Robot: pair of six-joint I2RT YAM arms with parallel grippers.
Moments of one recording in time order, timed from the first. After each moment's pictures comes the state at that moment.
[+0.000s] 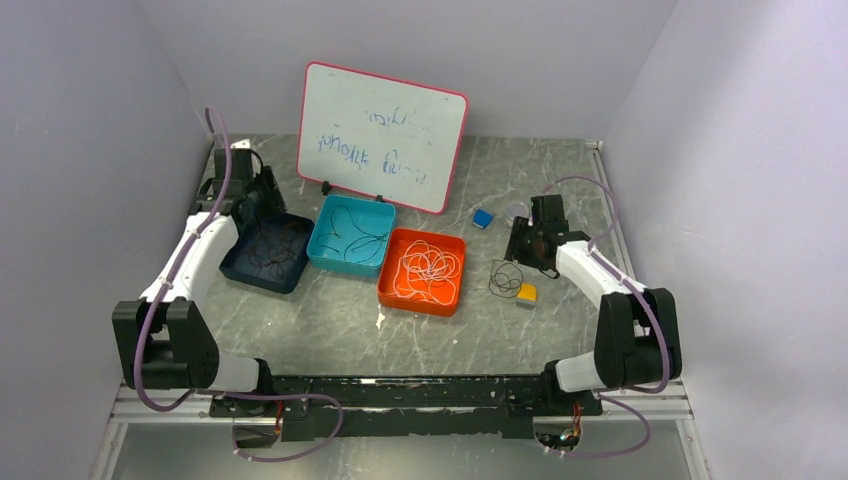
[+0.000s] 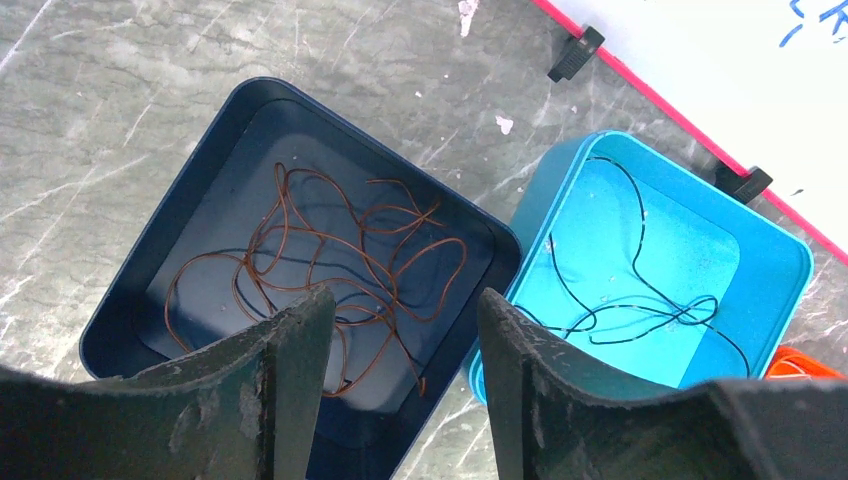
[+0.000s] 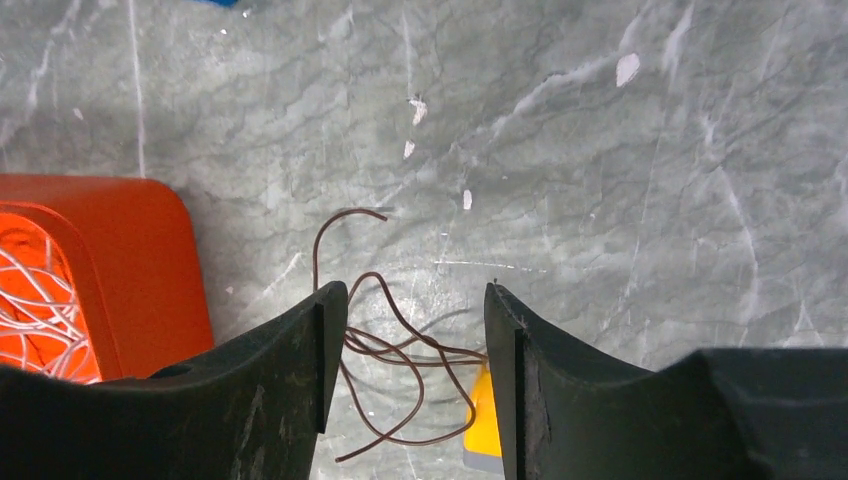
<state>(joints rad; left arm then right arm) -0.01 1.38 1.10 -0.46 -0.09 -0.31 0.13 1.40 0.79 -0.35 0.01 0.35</state>
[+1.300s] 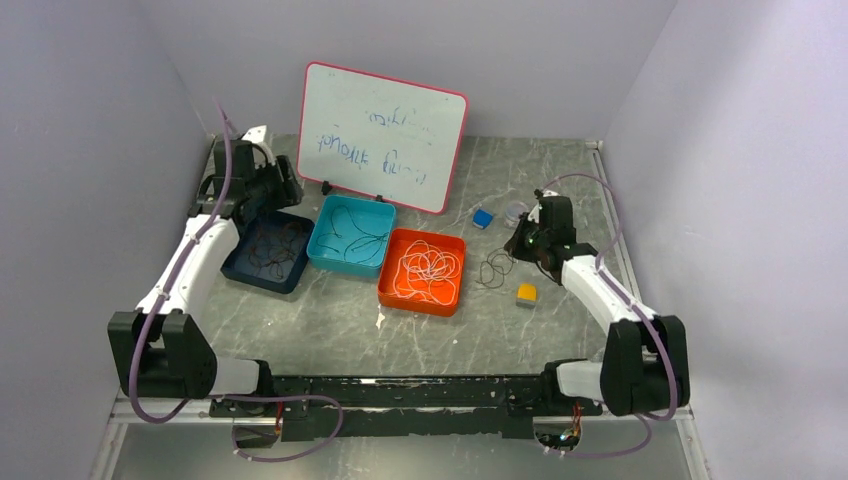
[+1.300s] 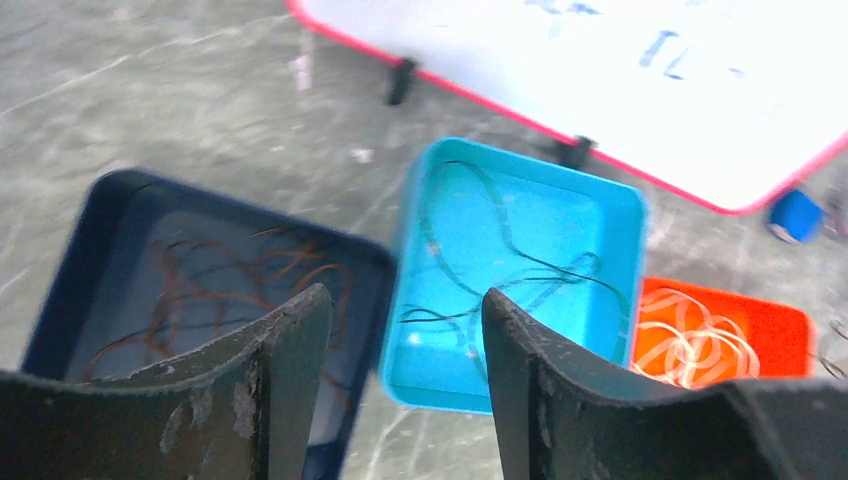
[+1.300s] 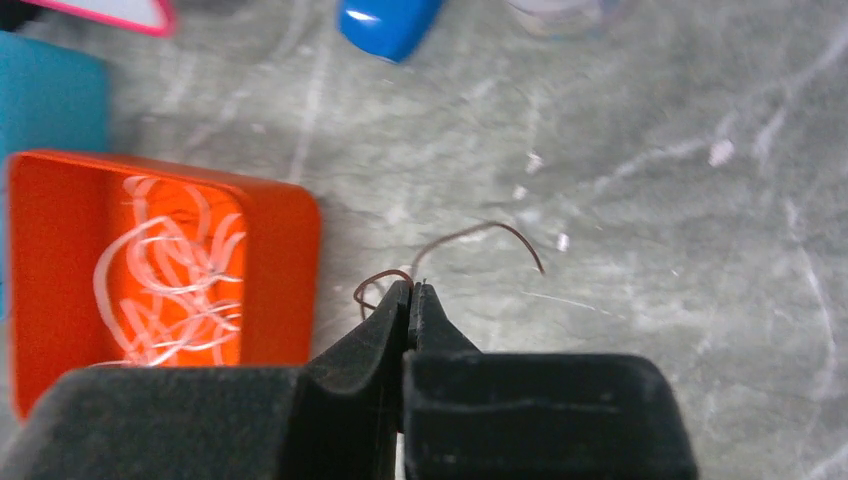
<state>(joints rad) -0.03 1.35 1.12 -0.40 0.08 -0.24 0.13 1.31 0.73 -0.22 -0.11 0.33</state>
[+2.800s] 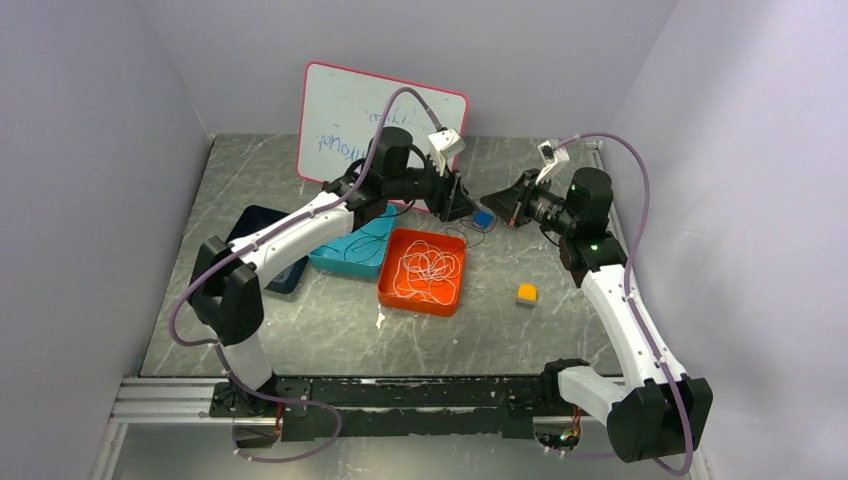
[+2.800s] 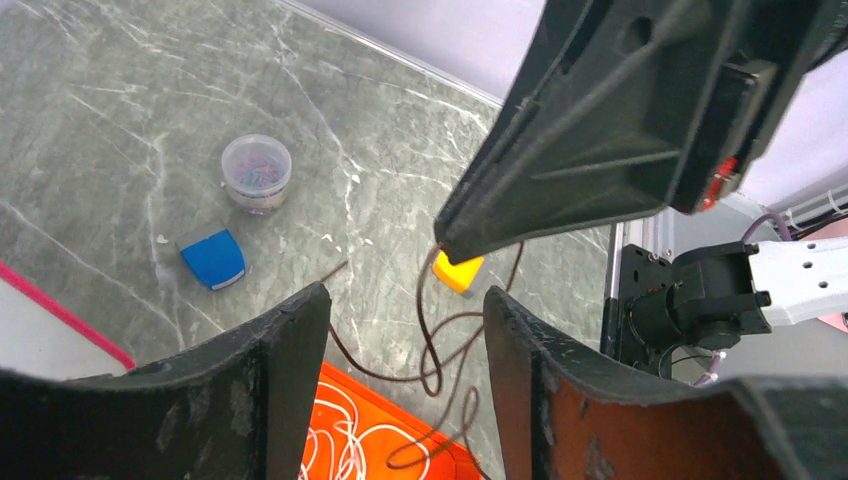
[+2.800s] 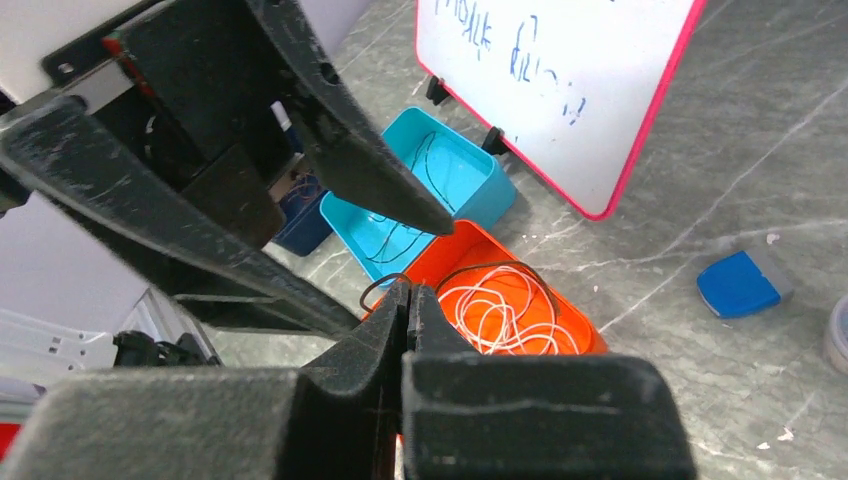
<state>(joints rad) -0.75 1.75 1.52 -0.03 0.60 -0.14 0.13 1.07 0.92 -0.07 -0.66 0.37</state>
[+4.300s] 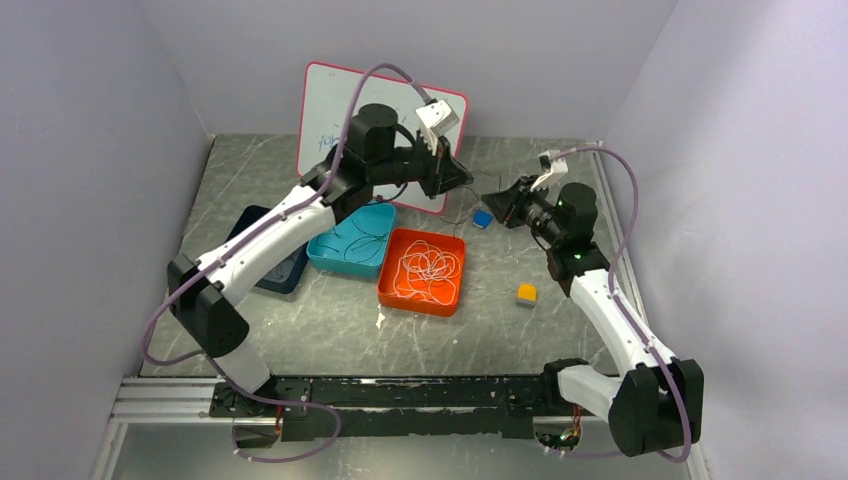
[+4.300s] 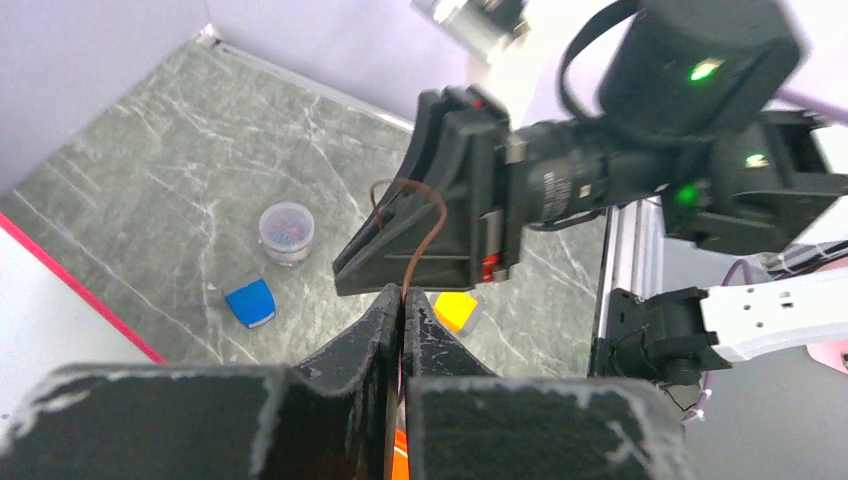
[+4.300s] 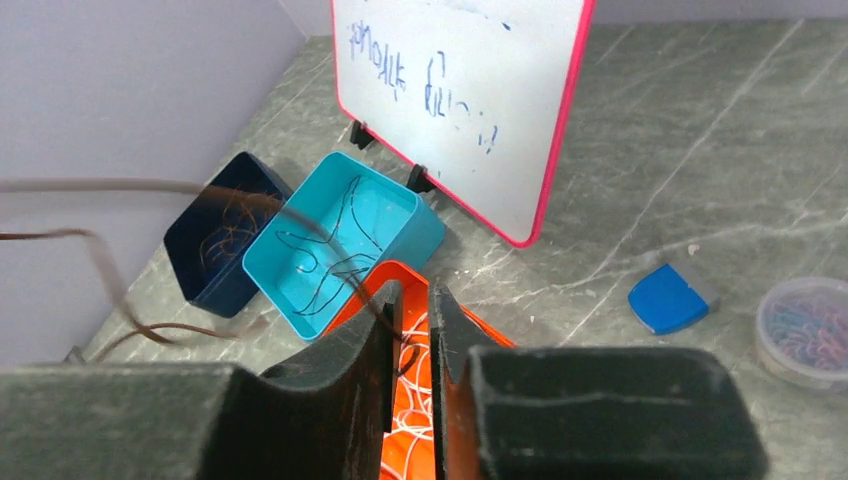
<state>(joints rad) -0.76 1.68 1.68 -0.17 0.53 -0.13 0.16 1.09 0.76 0.20 -0.48 0.38</state>
